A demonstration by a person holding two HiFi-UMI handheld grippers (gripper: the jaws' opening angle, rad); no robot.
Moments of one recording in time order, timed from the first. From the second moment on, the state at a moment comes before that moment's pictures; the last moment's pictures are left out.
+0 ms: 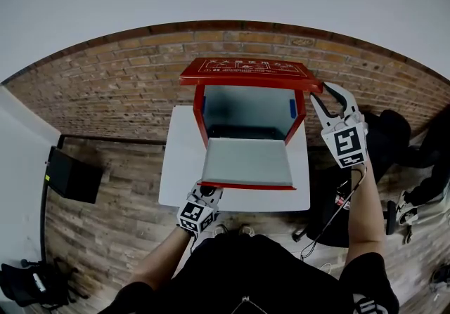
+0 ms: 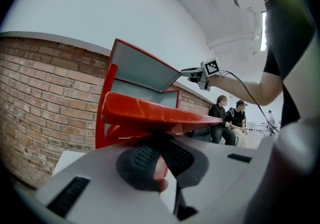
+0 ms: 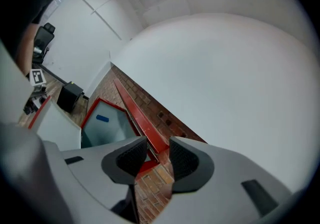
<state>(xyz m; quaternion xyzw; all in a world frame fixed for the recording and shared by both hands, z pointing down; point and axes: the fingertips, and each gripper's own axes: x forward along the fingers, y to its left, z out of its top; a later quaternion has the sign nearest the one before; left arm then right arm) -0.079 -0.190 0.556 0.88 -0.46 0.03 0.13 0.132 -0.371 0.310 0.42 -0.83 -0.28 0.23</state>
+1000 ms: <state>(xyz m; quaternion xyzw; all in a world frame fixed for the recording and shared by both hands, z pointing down) -0.099 -0.196 0.659 0.86 -0.48 0.09 0.15 0.133 -0.520 0.223 0.50 -0.85 -0.17 0.02</state>
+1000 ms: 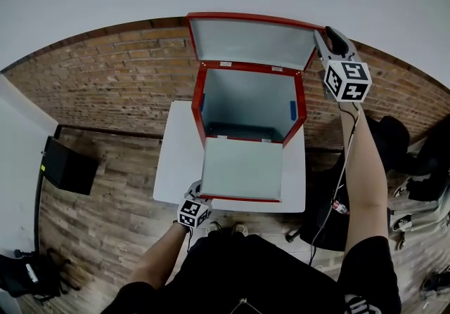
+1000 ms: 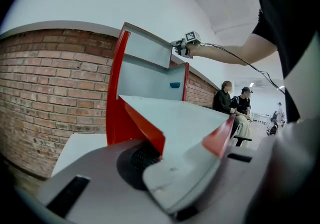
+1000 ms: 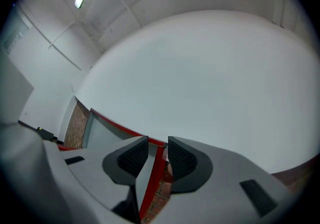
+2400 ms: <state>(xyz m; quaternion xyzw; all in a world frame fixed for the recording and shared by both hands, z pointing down) -0.106 -0.191 0.672 0.86 -0.47 0.11 0.17 0.142 -0.300 0.542 0.49 -0.82 0.15 0.23</state>
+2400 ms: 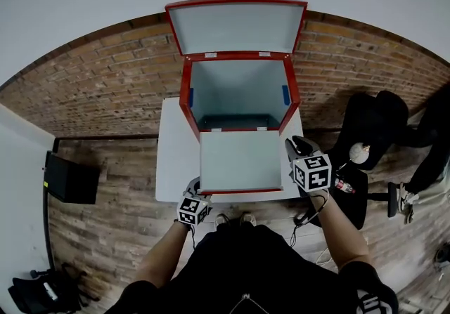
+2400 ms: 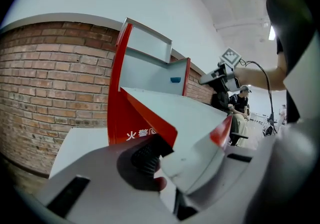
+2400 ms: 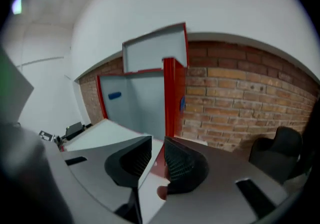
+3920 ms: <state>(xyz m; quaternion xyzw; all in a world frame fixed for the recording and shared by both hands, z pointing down) -0.173 -0.138 0.704 0.82 -0.52 0.14 0.20 0.130 -0.306 0.713 0.51 -0.80 0.24 0.18</state>
